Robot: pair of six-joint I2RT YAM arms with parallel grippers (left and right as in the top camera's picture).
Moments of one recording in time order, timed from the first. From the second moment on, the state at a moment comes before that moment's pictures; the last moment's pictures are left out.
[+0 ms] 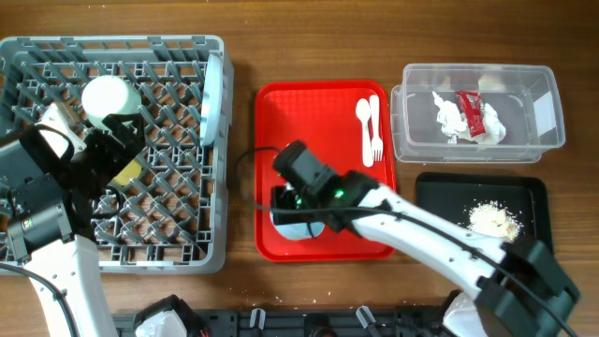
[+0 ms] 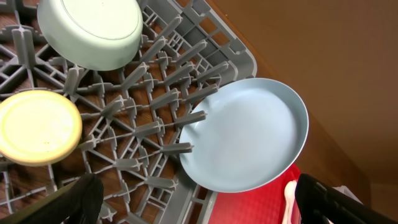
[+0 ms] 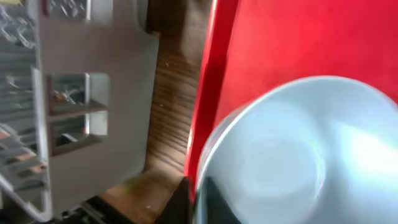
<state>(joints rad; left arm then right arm) 0.47 1.07 0.97 -0.67 0.49 -0.42 0.90 1.62 1.05 -0.50 -0.21 0.78</state>
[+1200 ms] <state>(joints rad) 0.45 1.07 0.97 -1.00 0.93 -0.50 0.39 1.22 1.42 -1.17 0.34 0.61</state>
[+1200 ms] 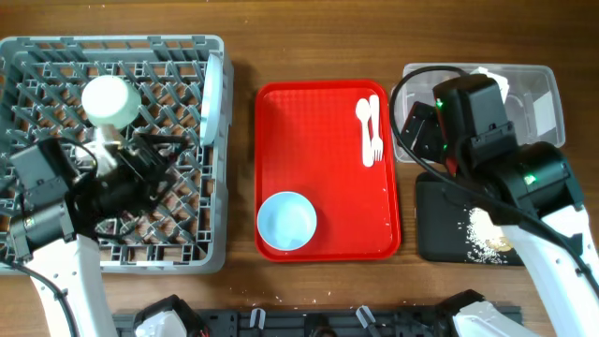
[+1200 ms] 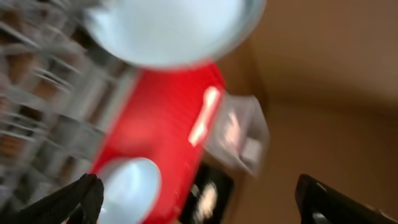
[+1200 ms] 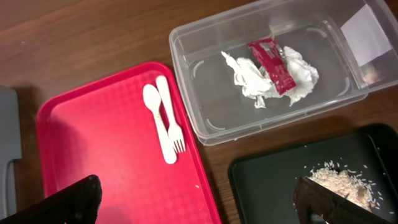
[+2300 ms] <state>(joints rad) -0.79 1.81 1.33 -1.02 0.00 -0.74 0.39 1.25 1.42 -1.17 0.34 0.61</state>
